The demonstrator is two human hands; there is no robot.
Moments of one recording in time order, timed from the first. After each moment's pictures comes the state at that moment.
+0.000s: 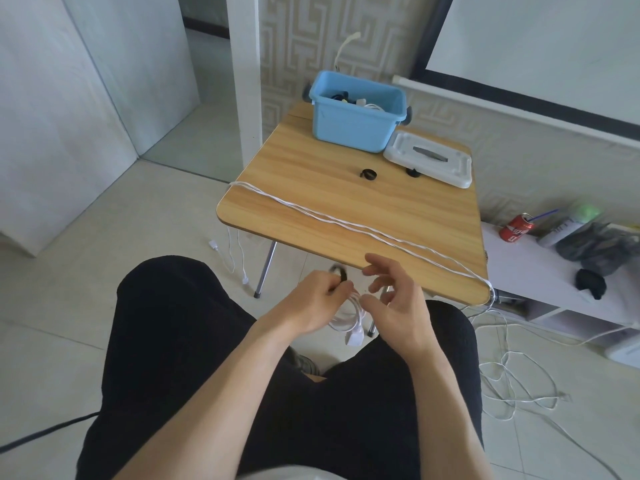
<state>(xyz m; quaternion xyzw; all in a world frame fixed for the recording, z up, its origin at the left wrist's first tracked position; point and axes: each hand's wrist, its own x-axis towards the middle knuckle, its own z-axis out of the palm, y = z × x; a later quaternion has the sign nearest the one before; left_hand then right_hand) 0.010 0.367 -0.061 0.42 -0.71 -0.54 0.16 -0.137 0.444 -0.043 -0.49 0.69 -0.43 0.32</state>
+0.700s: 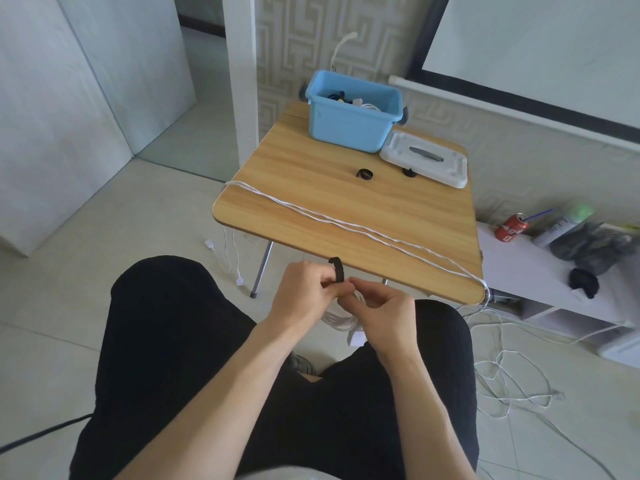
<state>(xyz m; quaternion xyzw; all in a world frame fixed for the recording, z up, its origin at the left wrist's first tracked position) 0.005 0.368 -0.068 0.47 -0.70 -0.44 0.29 -0.120 0.445 -0.058 -0.34 0.72 -0.48 0.37</state>
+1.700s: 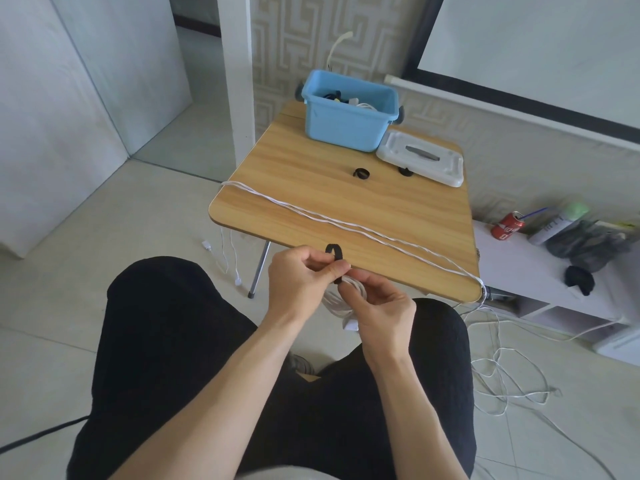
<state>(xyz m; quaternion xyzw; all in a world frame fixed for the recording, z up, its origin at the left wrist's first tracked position) 0.002 0.371 -0.044 0.52 -0.55 -0.50 0.41 -0.100 0.447 -0.047 -0.26 0.64 -0.63 0.36</state>
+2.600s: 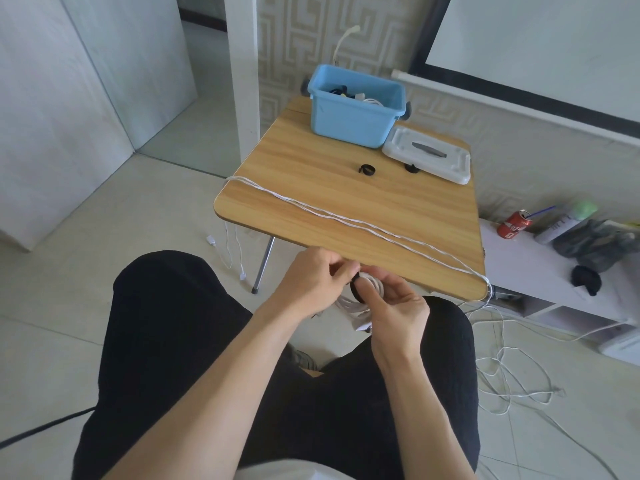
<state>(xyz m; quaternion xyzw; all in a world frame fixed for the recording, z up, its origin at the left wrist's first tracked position) 0.005 0.363 -0.040 0.46 -0.72 -0.47 0.23 -0.107 0.449 -0.054 -0.21 0.61 -0.67 0.36</state>
